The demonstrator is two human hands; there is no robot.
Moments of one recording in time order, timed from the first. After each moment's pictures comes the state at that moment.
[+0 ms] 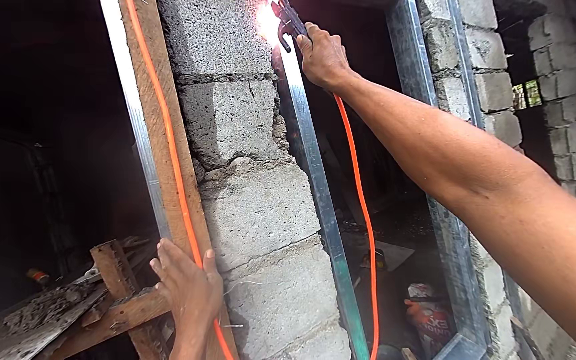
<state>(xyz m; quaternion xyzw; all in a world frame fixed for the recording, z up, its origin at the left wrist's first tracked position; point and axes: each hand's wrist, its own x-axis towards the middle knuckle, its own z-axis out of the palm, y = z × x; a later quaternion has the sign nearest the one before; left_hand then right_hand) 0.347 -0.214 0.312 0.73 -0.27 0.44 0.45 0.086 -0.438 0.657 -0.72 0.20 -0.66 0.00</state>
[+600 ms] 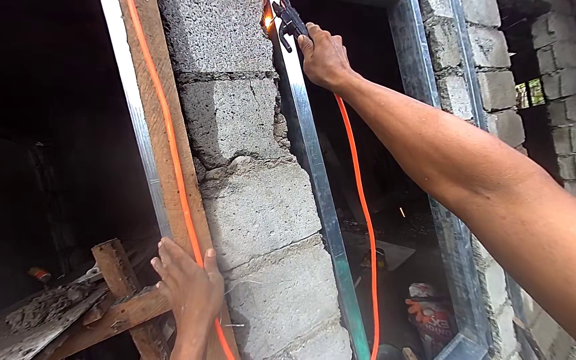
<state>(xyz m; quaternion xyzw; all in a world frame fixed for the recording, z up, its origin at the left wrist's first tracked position) 0.349 -0.214 0.311 0.72 -0.27 0.45 0.45 0.089 -0.442 0.654 -0.72 0.19 -0.66 0.00</state>
